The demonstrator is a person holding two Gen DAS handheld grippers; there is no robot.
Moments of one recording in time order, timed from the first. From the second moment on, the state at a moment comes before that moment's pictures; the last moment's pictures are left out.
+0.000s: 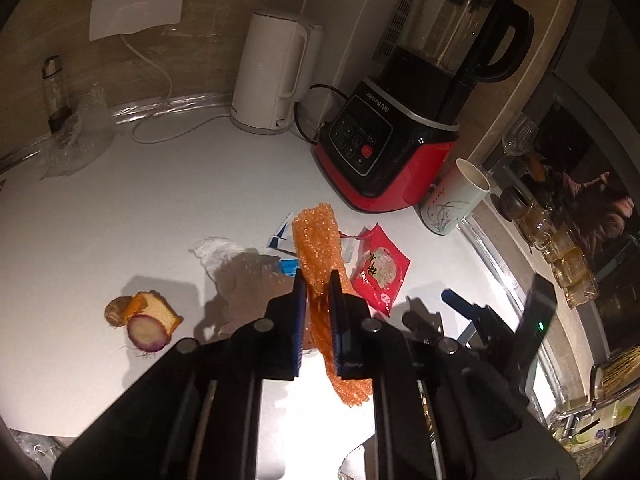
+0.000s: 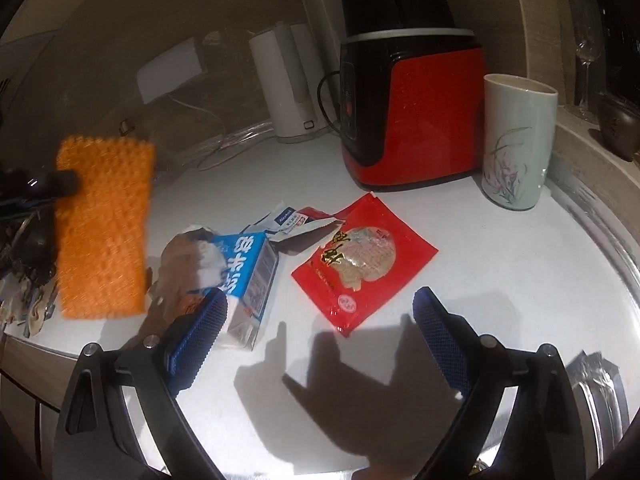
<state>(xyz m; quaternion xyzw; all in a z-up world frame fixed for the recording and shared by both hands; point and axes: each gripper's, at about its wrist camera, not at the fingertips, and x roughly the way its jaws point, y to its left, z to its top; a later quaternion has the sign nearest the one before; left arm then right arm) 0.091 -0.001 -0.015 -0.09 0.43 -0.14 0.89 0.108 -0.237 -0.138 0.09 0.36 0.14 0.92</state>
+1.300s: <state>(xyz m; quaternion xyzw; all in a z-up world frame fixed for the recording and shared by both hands) 0.029 0.082 -0.038 -0.12 0.45 -0.05 0.88 0.252 -0.221 -0.173 -0.07 0.46 0.27 0.84</state>
